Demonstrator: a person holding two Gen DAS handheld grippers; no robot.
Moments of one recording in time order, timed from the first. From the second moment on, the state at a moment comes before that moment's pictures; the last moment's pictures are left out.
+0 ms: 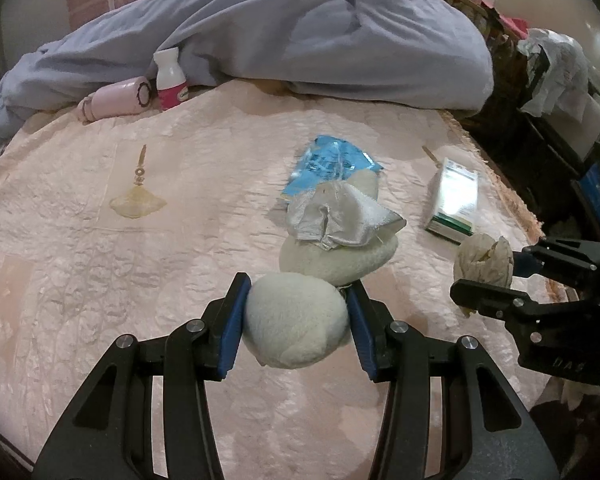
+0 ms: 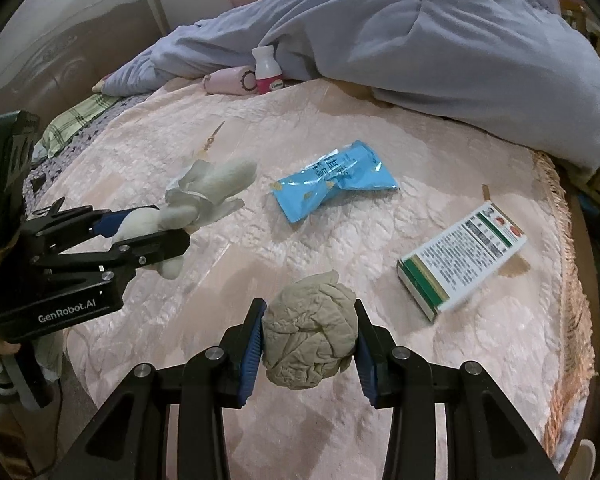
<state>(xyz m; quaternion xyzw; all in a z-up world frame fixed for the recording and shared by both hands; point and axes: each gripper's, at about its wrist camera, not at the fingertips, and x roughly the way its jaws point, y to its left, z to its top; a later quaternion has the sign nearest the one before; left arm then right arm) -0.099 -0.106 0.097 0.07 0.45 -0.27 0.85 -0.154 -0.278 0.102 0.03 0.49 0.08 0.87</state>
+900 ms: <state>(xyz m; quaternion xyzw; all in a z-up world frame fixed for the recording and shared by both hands) -0.185 -0.183 0.117 0.13 0.42 -0.35 0.83 -0.271 -0.342 0.119 0.08 0.46 0.00 0.88</state>
